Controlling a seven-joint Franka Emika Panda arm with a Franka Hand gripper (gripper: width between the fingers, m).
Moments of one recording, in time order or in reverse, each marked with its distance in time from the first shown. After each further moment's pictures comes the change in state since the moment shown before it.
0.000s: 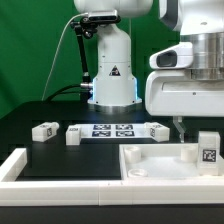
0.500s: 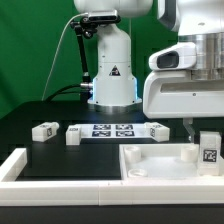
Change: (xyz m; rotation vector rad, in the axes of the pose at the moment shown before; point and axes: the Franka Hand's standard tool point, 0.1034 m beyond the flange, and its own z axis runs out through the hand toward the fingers) arm 0.000 0.002 0.000 -0.001 0.000 -0.035
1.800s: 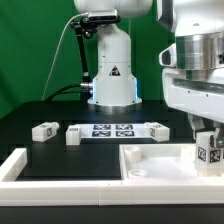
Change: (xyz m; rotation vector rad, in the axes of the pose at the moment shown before) arm -0.001 0.001 0.000 0.030 -0.010 1.072
